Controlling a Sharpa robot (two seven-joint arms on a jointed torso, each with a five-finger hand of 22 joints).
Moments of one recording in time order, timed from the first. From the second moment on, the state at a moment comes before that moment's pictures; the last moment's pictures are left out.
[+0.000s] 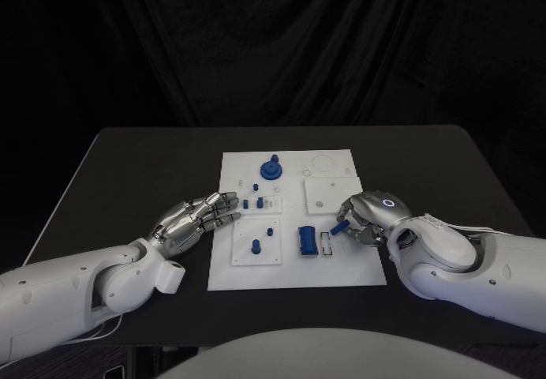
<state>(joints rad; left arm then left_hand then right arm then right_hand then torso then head) 0.97 -1.00 -0.21 1.55 -0.04 0.16 0.65 1.31 0.29 -0.08 0.20 0.46 0.50 0.16 0.10 0.06 0.24 0.27 0.34 0.05 0.11 0.26 0.14 0.03 0.12 0.15 0.29 0.06 0.19 1.09 -0.96 -0.25 1.77 -1.76 -0.50 -0.51 1.54 -0.17 0.40 0.17 0.24 1.05 0.09 0.31 0.28 1.47 0.01 1.57 1.31 1.47 -0.06 1.53 1.31 0.02 1.47 0.05 1.45 1.31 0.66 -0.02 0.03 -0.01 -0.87</state>
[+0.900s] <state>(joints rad) 0.97 -1.01 -0.21 1.56 -0.04 0.15 0.65 1.31 0.29 -0.08 0.20 0.46 0.51 0.16 0.10 0.06 0.25 0.27 0.34 0.06 0.11 0.27 0.14 0.03 0.11 0.16 0.30 0.06 0.19 1.14 -1.04 -0.25 1.86 -1.76 -0.50 -0.20 1.51 -0.16 0.41 0.16 0.12 1.10 0.08 0.28 0.27 1.47 0.00 1.57 1.31 1.46 -0.06 1.54 1.31 0.02 1.47 0.05 1.49 1.31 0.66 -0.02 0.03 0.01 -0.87</state>
